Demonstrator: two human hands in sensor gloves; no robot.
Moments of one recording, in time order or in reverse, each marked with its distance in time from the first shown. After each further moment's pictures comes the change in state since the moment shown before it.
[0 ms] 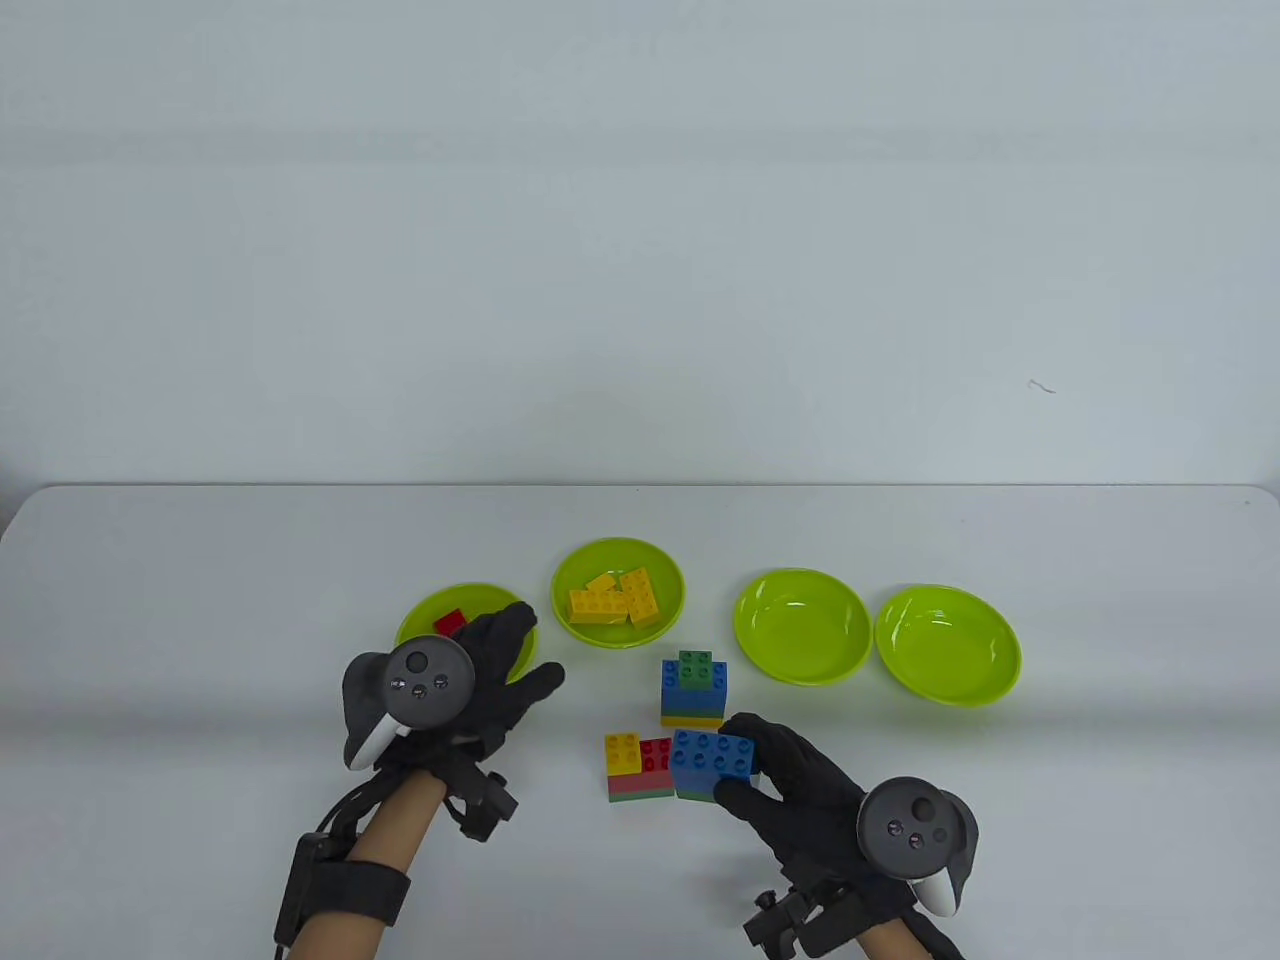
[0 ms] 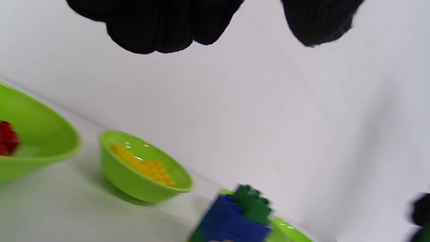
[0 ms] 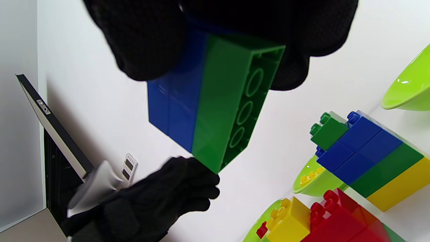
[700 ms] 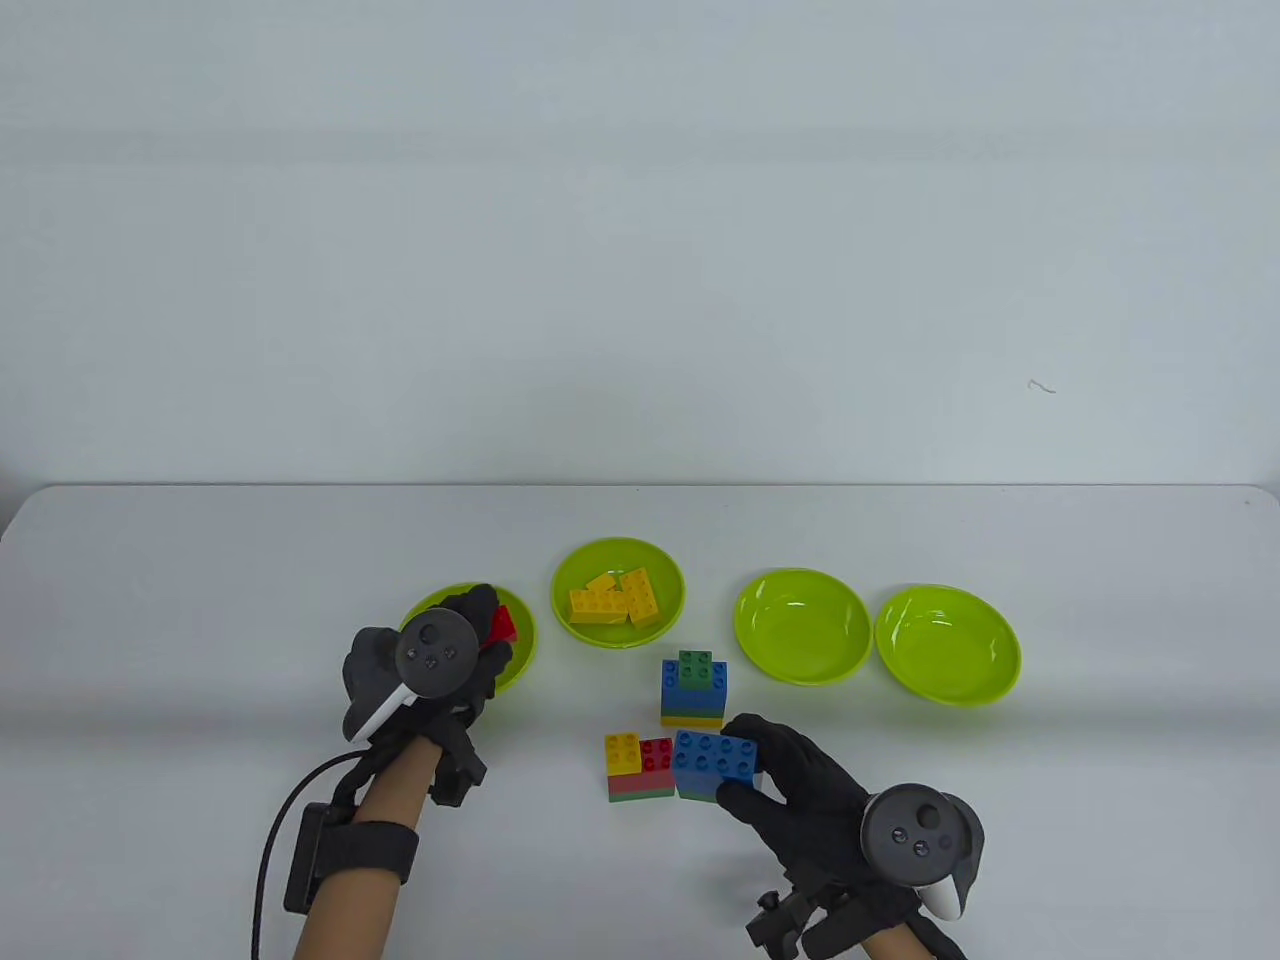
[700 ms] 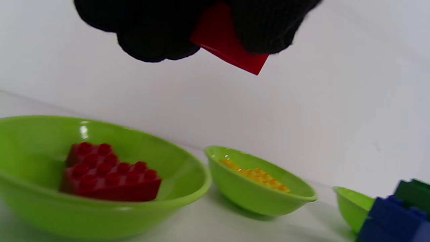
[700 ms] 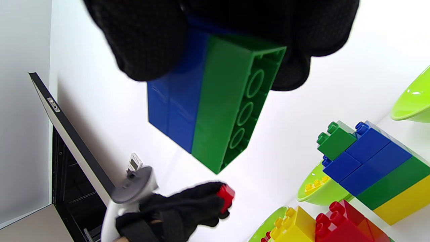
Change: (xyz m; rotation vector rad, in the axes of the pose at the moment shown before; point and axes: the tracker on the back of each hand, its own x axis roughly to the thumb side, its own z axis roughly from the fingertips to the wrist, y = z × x) left_hand -0.070 0.007 -0.023 -0.006 0.300 -0.355; right_hand 0.004 -0.004 0.001 -0.012 -0.035 0.035
